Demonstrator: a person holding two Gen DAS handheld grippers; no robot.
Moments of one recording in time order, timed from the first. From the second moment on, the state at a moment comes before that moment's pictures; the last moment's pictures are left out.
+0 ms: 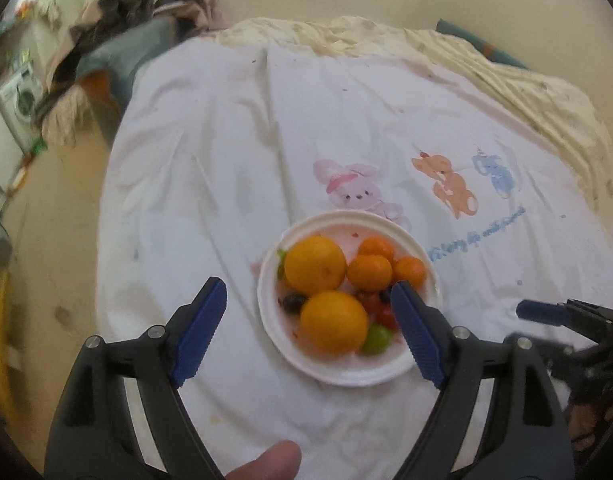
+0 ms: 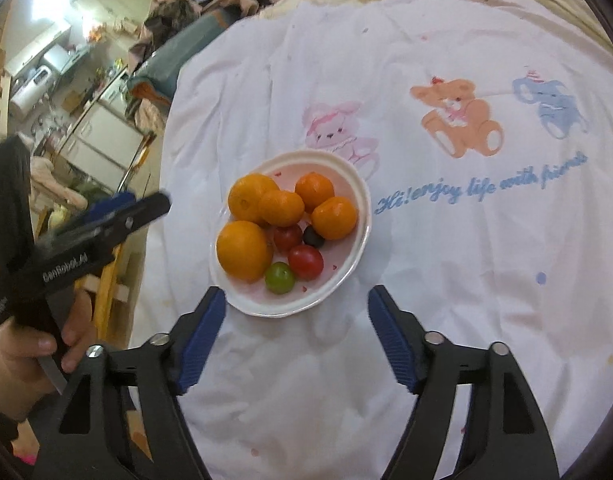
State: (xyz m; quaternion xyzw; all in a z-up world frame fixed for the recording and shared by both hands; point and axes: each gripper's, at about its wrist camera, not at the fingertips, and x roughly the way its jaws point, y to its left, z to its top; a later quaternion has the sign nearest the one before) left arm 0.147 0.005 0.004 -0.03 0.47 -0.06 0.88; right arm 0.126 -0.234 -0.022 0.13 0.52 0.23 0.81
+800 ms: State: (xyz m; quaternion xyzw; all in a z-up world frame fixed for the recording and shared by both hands) left arm 0.040 0.026 0.015 -0.04 0.43 -0.01 0.90; right arm 0.049 -0.221 0.004 0.11 0.43 0.14 0.89
